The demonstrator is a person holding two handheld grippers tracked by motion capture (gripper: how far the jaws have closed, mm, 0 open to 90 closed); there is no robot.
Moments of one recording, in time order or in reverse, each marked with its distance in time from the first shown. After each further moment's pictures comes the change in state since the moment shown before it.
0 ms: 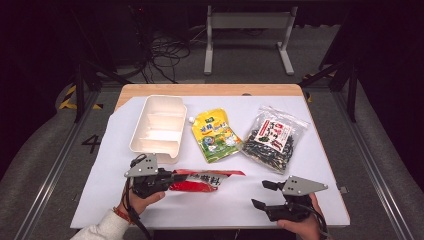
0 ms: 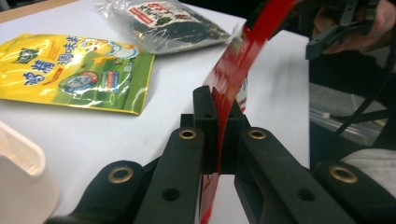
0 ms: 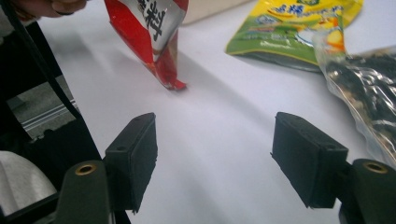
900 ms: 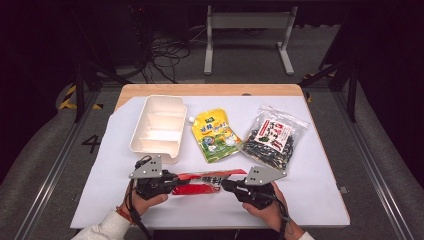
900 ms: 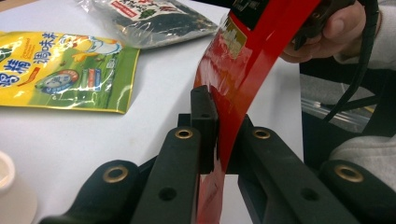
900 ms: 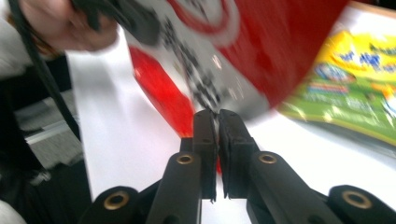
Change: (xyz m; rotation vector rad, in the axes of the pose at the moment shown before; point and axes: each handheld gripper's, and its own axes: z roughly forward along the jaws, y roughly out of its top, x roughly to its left) left arm -0.002 -0.002 0.006 0.024 -0.051 0.030; right arm 0.020 0.037 0.075 -0.049 0.100 -0.068
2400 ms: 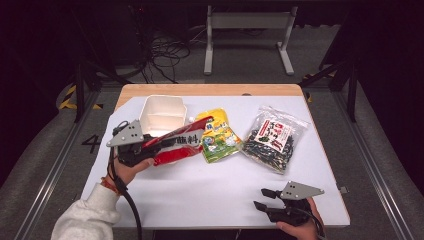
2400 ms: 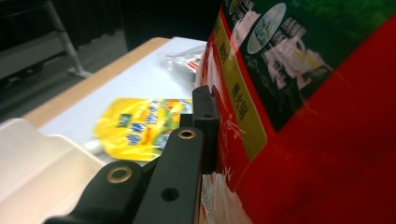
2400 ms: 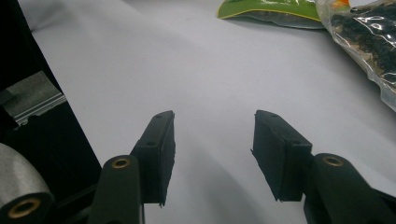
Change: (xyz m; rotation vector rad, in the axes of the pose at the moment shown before) left arm 0.042 0.073 -0.053 -0.078 0.210 0.089; right arm -0.011 -0.057 -0.071 0.099 -0.122 0.111
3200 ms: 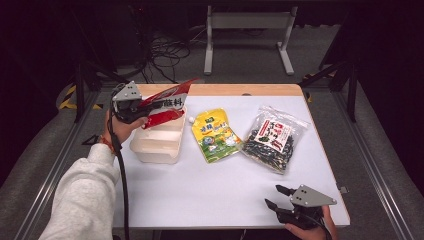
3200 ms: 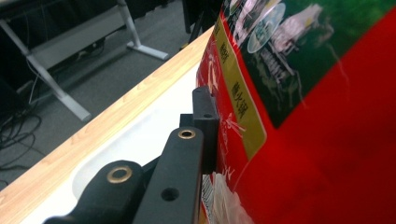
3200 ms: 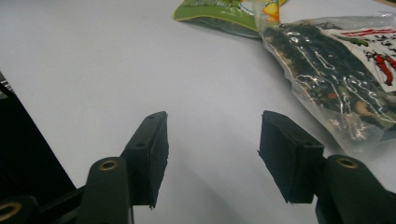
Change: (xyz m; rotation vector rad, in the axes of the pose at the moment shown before) left arm 0.115 0.007 0.025 0.123 0.187 0.001; right arm 0.001 -0.006 -0.022 -0.011 -0.192 -0.091
